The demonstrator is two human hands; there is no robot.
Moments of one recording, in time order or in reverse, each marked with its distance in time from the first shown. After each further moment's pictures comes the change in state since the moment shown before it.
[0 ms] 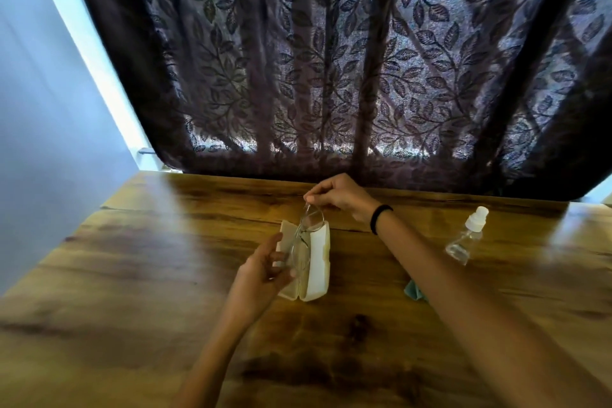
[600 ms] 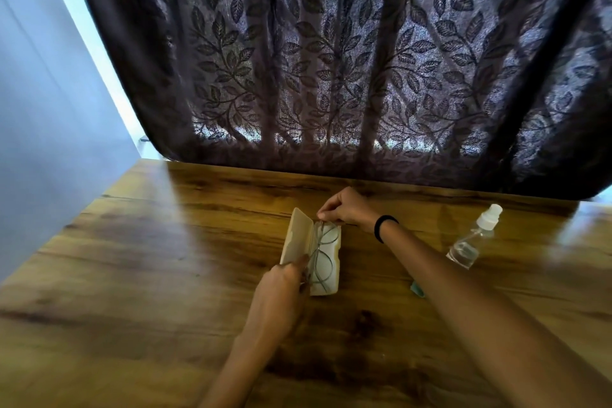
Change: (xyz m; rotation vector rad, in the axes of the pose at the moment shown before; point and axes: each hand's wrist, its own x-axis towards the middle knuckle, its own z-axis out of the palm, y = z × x) left_hand -0.004 -0.002 0.035 0.579 0.011 0.055; right_hand 0.009 0.041 0.009 -0.233 -0.045 0.113
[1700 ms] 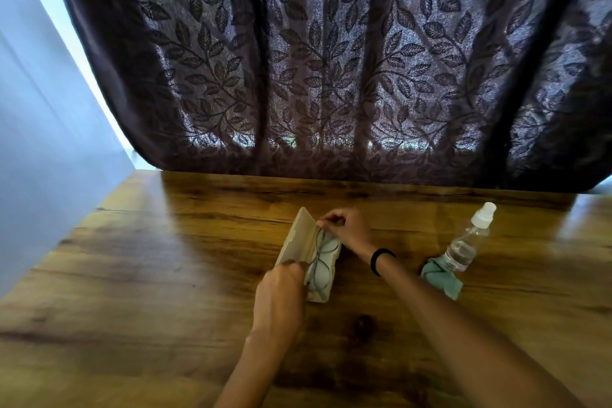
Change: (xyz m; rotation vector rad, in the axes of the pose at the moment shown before) left_hand 0.000 0.021 -0.010 0.147 -0.003 -0.035; right_hand -0.008 0.040 0.029 0.123 0.298 -0.104
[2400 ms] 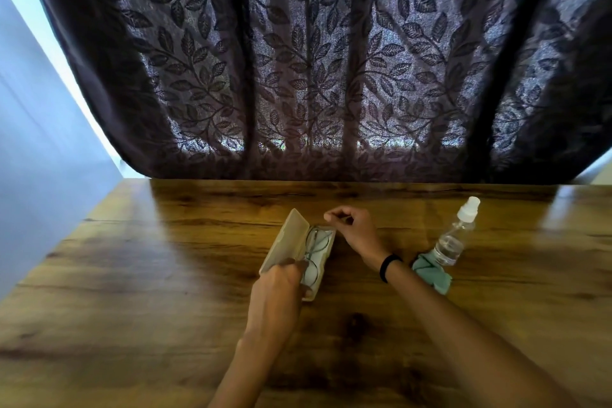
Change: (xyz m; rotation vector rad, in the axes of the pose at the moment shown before) left_hand 0.006 0.000 0.004 0.025 0.030 0.108; right_hand -0.021 -0.003 -0.021 0.181 0.126 -0.002
